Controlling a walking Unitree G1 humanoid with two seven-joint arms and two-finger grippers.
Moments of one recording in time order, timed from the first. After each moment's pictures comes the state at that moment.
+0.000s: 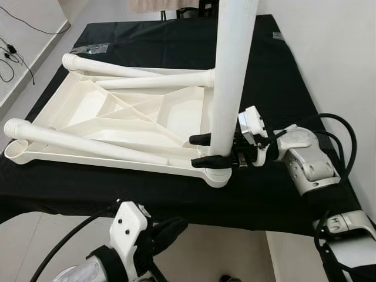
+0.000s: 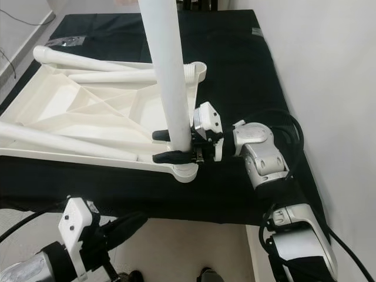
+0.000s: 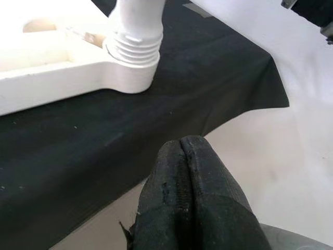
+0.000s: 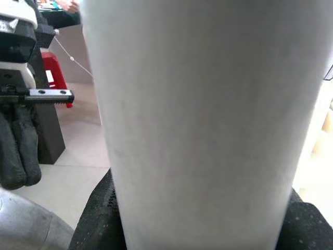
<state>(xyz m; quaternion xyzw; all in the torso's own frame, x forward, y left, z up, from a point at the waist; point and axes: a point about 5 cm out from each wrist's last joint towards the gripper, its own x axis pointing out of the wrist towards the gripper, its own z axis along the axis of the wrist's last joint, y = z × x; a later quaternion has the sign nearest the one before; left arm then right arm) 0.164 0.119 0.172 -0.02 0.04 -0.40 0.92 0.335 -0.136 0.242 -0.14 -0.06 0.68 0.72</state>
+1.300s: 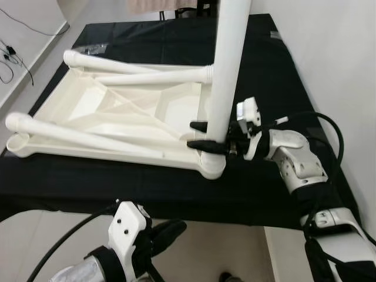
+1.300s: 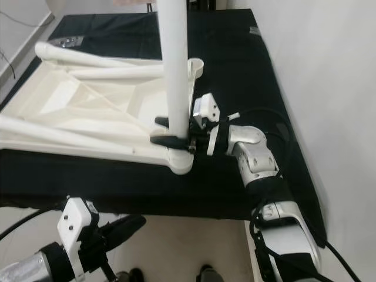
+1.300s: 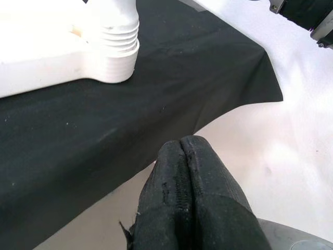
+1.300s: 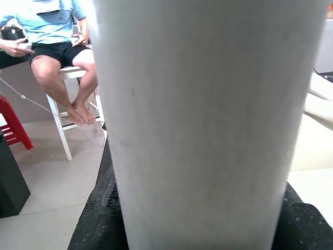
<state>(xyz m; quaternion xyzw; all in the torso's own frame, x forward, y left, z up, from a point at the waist) 0.164 0.120 0.173 -0.02 0.04 -0.40 0.92 0.351 -0.135 0.228 -0.07 -0.05 0.61 0.79</state>
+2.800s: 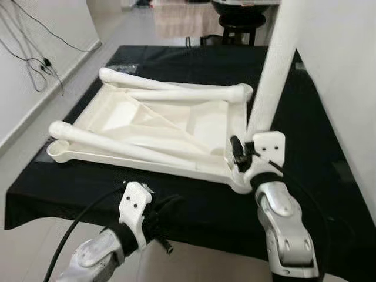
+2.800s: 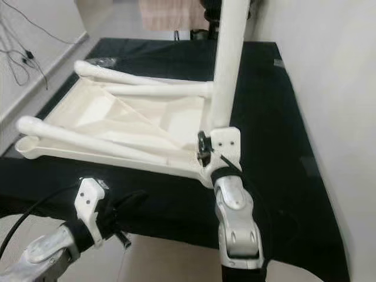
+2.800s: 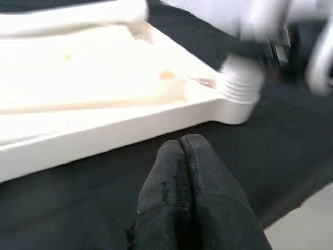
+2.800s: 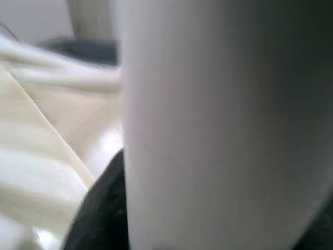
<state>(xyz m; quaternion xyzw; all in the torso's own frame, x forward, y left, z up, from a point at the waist) 0.223 0.122 0.153 -0.02 -0.01 -0.33 0.94 0.281 -0.160 0.154 -0.06 0.04 -0.03 1.00</state>
